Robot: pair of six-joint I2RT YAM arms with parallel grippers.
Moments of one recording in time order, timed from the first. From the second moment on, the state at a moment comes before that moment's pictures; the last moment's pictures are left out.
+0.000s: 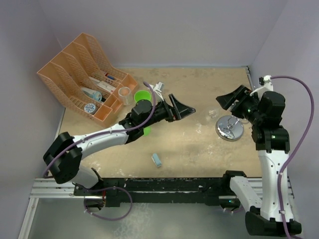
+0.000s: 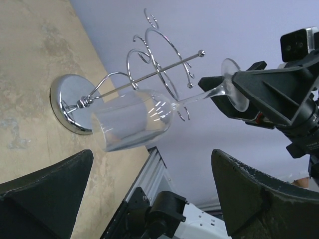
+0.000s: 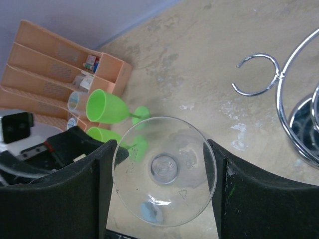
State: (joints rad) left arm -0.88 1.45 0.96 0.51 0.17 -1.01; right arm -0.06 0.83 1.17 -0.71 -0.29 0.56
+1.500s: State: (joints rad) left arm -0.81 1.58 0.85 1.09 0.29 -1.45; right arm -0.06 0.87 1.16 -0.35 -0.63 0.85
